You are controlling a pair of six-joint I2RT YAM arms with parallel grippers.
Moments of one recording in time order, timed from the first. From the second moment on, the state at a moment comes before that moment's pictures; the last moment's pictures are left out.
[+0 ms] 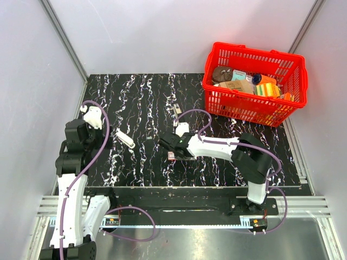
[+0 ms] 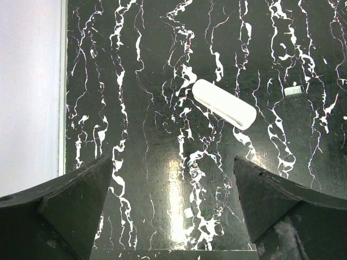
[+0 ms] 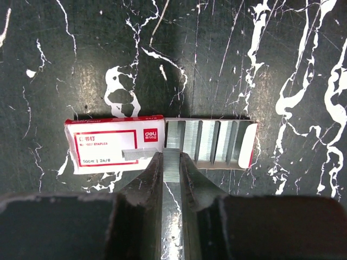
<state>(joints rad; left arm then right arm) 0.07 0.70 0.89 -0.77 0.02 0.19 1.05 1.87 1.27 -0.68 0.50 0.92</state>
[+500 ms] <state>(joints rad) 0.07 0.70 0.89 -0.77 0.02 0.19 1.01 1.86 1.21 -0.62 0.45 0.91</state>
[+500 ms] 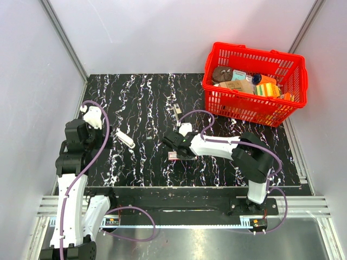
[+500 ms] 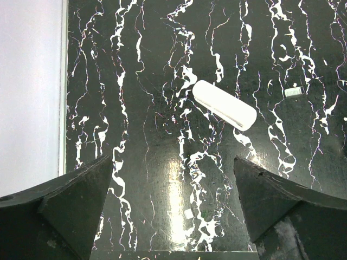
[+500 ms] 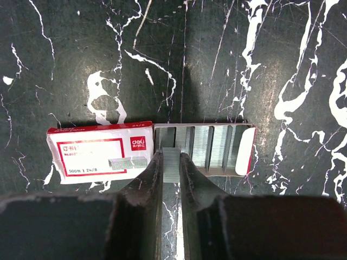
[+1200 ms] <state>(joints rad) 0.07 0.70 0.89 -0.77 0.02 0.19 1.00 1.82 1.19 -0.59 0.43 0.90</state>
